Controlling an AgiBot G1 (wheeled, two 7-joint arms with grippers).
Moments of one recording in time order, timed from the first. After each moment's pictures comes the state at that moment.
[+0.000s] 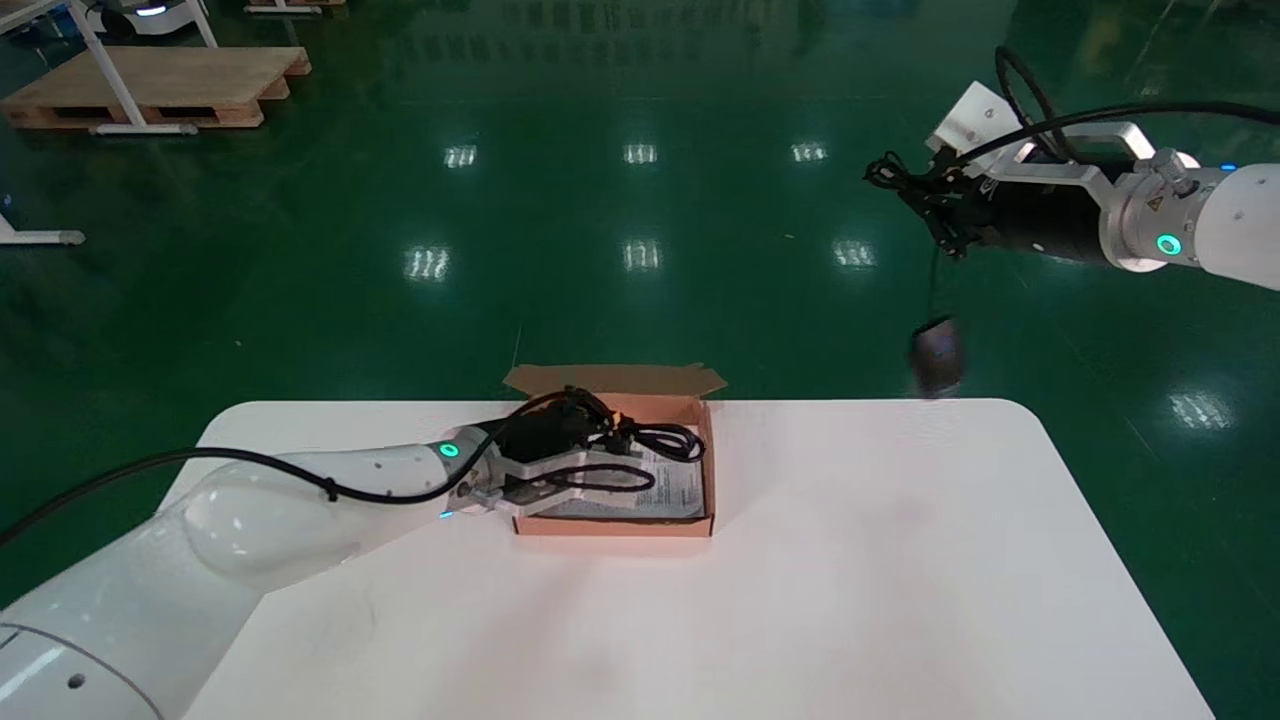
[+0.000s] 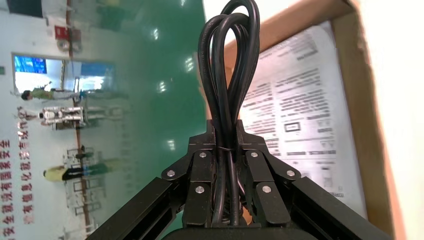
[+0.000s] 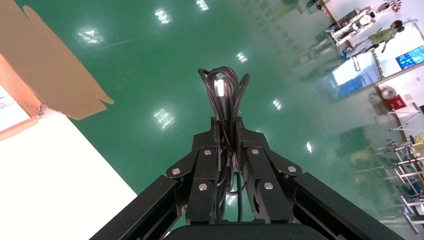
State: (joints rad) left arm -1.49 1.37 0.75 -0.53 1.63 0.55 0.71; right arm 1.83 -1.04 -0.62 0.62 -1.85 -0.75 0.18
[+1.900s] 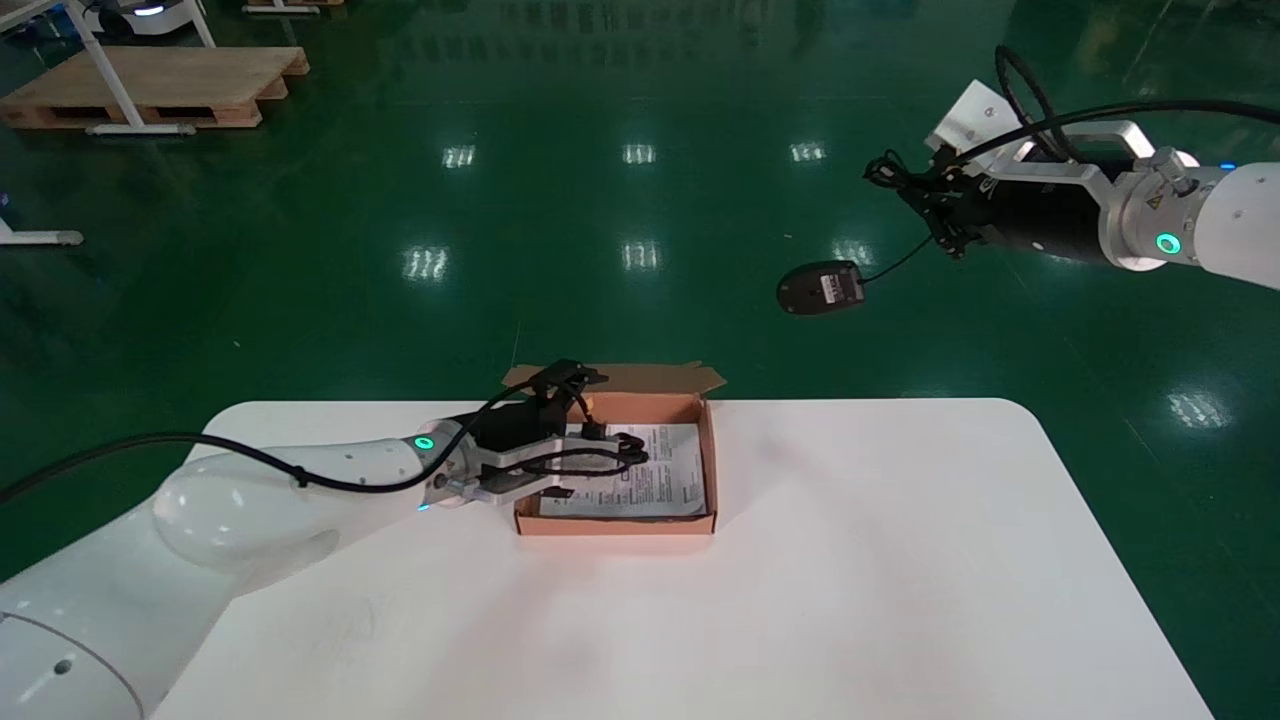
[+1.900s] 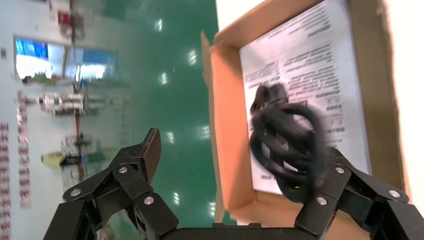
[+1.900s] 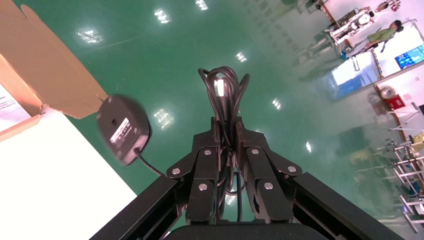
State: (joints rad) left arm -1.51 1.35 0.83 -0.44 1.46 0.49 0.81; right arm 1.83 -1.04 -0.62 0.62 -1.85 -0.75 0.18
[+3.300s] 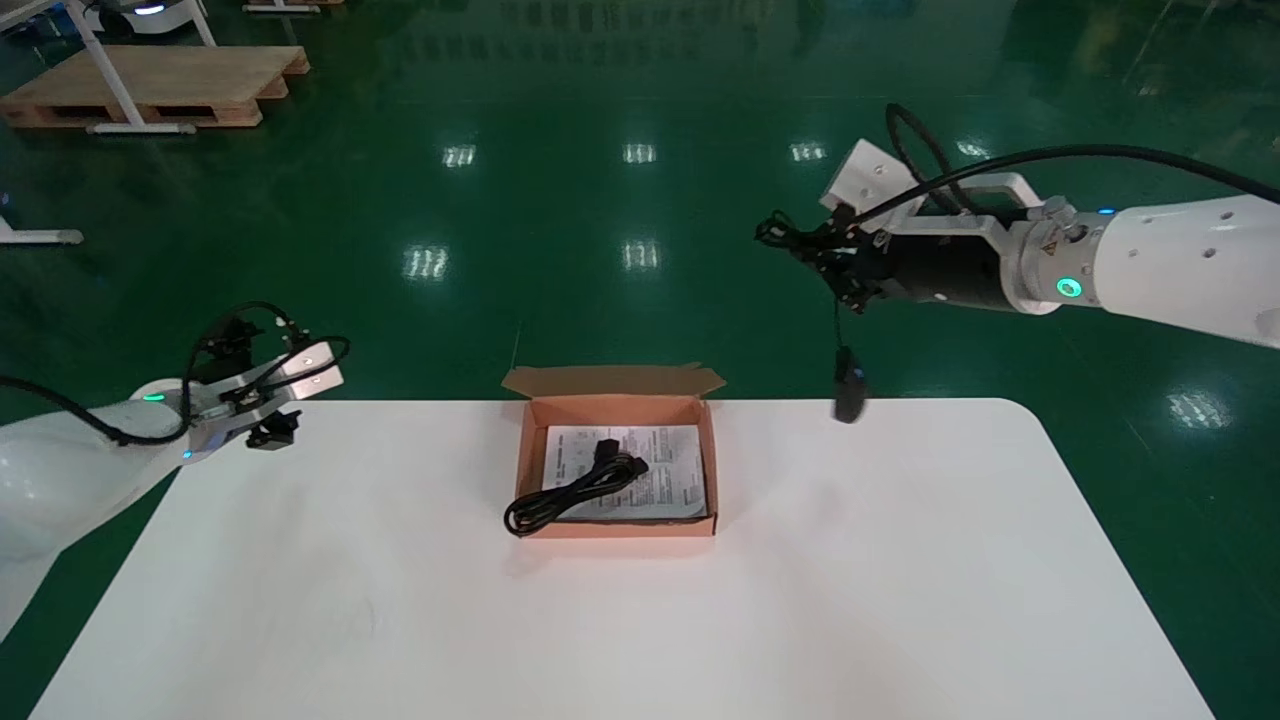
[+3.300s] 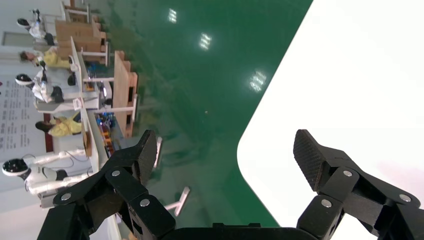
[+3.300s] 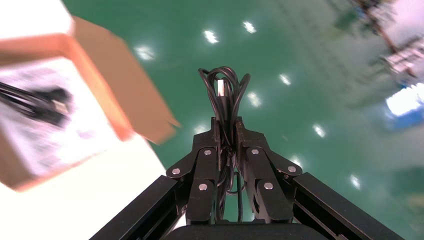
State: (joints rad) left arm -1.68 1.31 0.97 0.03 1.55 0.19 0.35; right arm 1.79 -1.12 -0.62 0.65 -1.76 -0.88 0.11
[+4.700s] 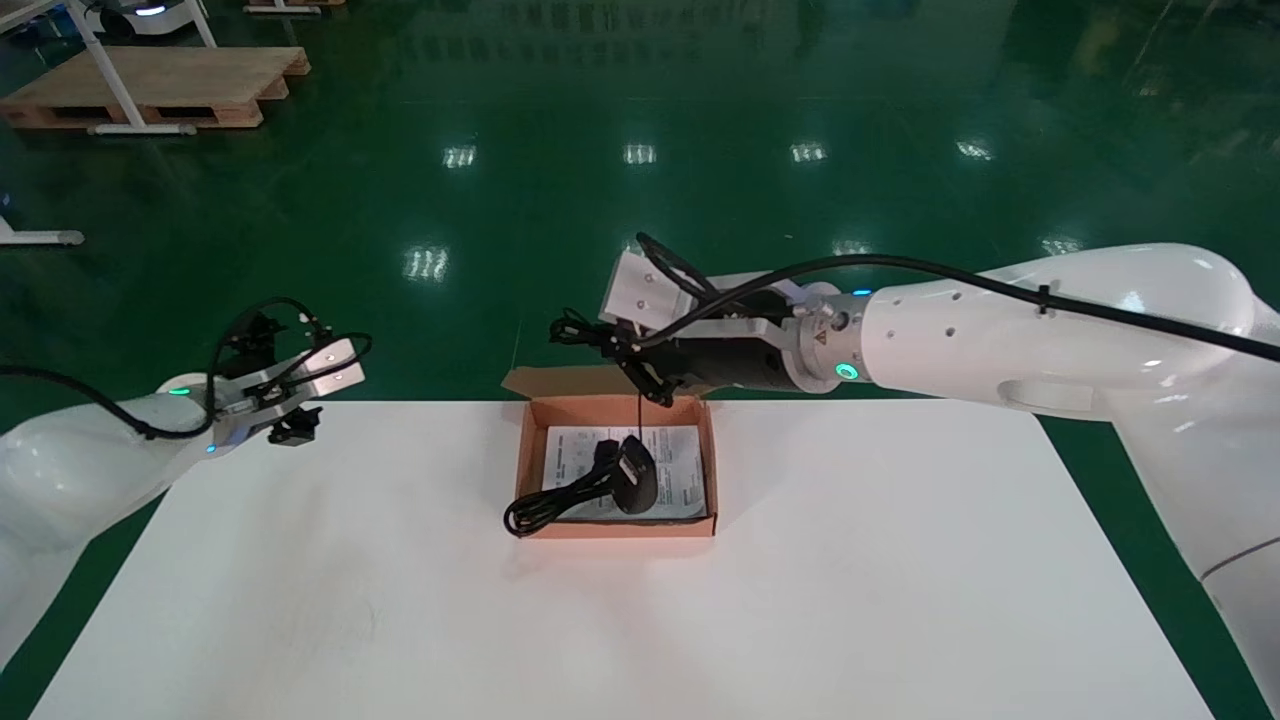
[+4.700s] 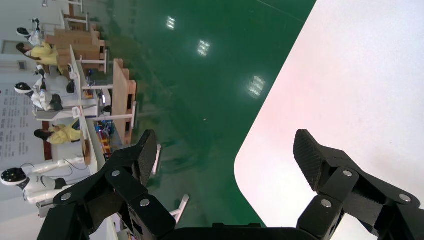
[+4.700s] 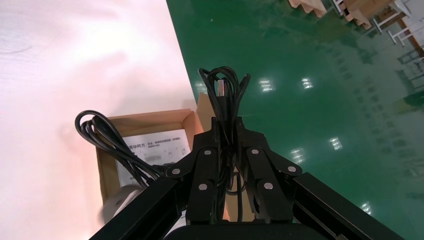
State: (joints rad) left arm -1.69 1.33 0.98 0.08 1.57 0.19 0.33; right arm 1.70 -1.31 -0.67 0.69 -1.70 -0.93 0.00
